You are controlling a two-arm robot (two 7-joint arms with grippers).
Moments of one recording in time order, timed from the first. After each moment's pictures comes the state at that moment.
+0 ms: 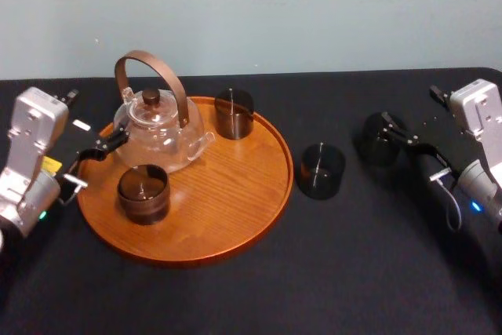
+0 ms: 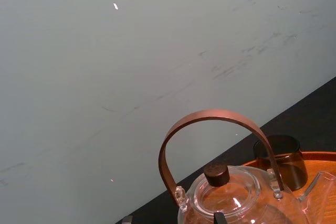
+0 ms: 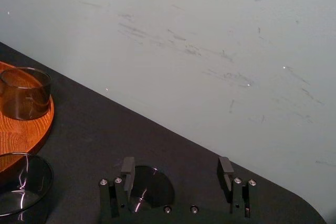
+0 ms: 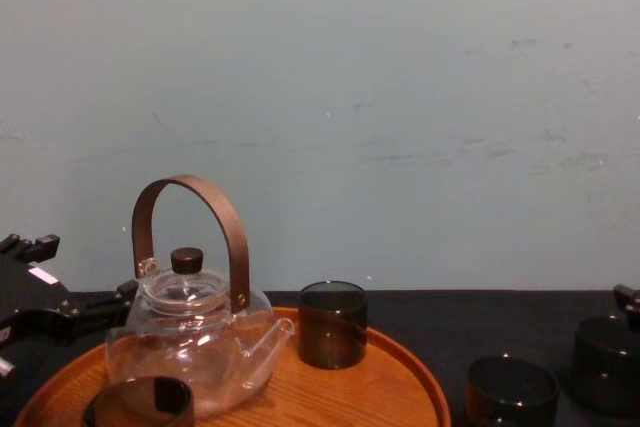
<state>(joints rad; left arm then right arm) -0.20 0.60 0.45 -1.41 -0.25 -0.12 0.03 0.20 0.60 -0.45 -1.41 0.25 -0.12 -0.03</state>
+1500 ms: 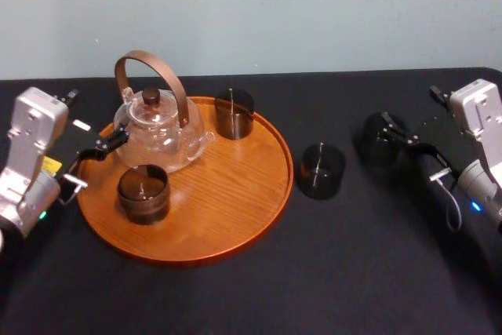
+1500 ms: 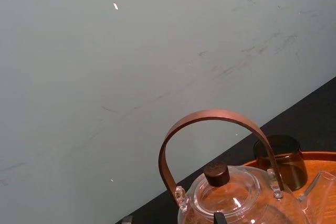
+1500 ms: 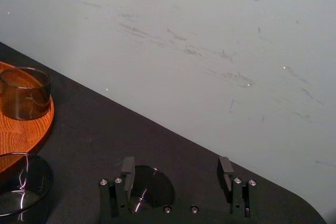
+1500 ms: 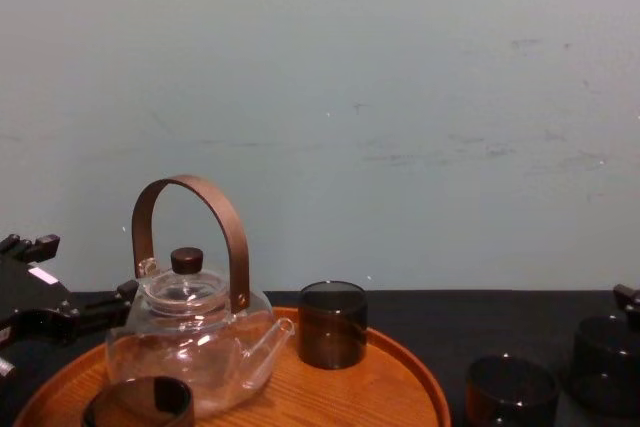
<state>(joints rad) -0.20 0.60 0.45 -1.41 -0.25 -0.12 0.03 0.20 0.60 -0.45 -1.41 0.25 -0.12 -0.03</state>
